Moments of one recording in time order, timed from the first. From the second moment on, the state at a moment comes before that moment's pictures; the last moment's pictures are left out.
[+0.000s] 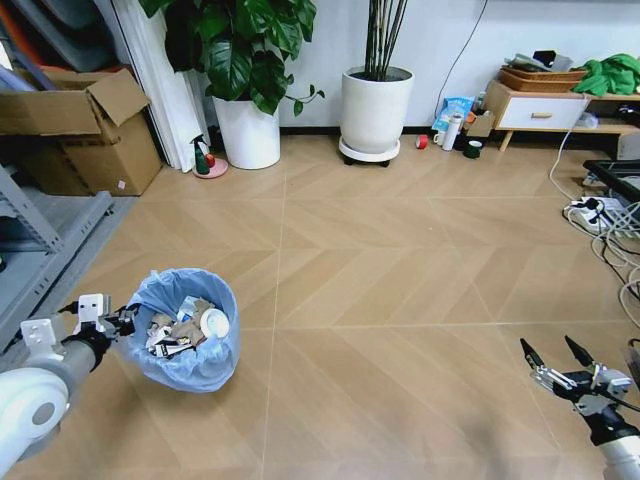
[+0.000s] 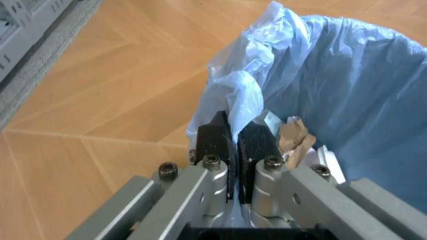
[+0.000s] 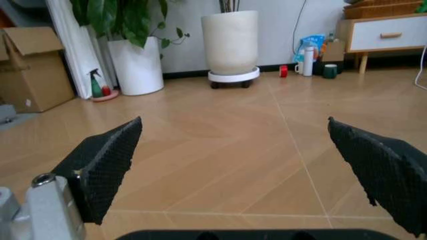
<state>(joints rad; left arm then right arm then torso) 1.59 -0.63 -0.79 -2.07 -1.12 0.39 -0.34 -1.78 1.08 0.98 1.71 0.81 0.35 -0.50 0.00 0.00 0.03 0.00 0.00</state>
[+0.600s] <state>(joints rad) 1.61 -0.64 -0.80 -2.08 -1.12 0.39 -0.34 -1.80 1.10 0.99 1.72 0.81 0.36 -0.53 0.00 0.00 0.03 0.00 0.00</state>
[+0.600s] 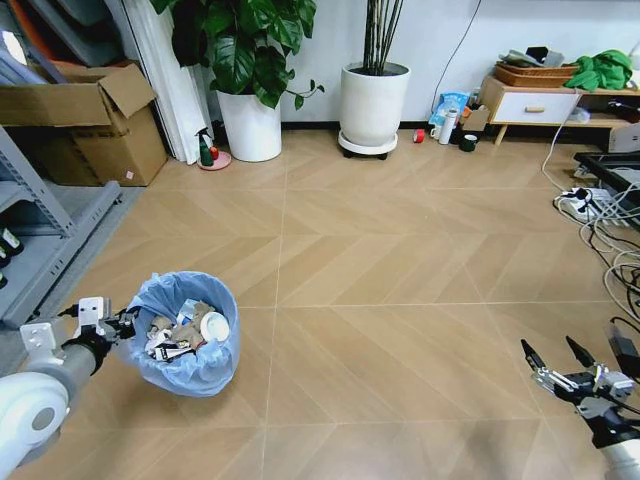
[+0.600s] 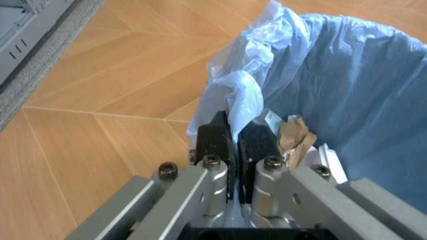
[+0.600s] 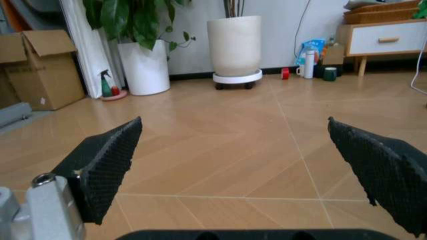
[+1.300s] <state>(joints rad) 1.47 -0.66 -0.66 -1.94 -1.17 0.41 -0.35 -1.83 1.09 1.01 1.74 0.83 0.38 -0.56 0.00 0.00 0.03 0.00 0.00</state>
